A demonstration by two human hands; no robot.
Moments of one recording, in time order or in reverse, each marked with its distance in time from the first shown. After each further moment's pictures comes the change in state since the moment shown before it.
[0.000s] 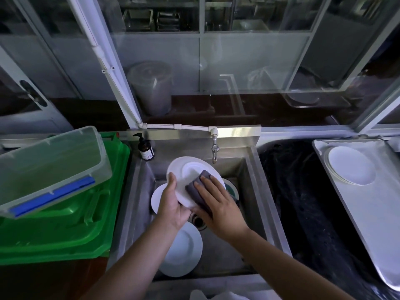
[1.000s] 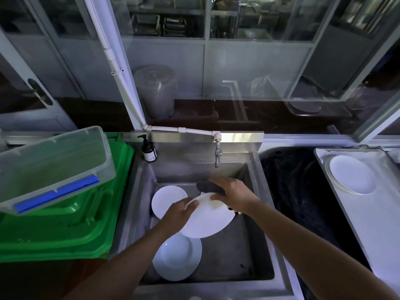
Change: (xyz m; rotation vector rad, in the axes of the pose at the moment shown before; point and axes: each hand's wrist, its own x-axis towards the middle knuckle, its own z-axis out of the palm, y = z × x) left_hand 0.015 0.001 -0.072 1.562 0.102 0.256; right_hand 0.051 0.055 -0.028 0.055 -0.474 0.216
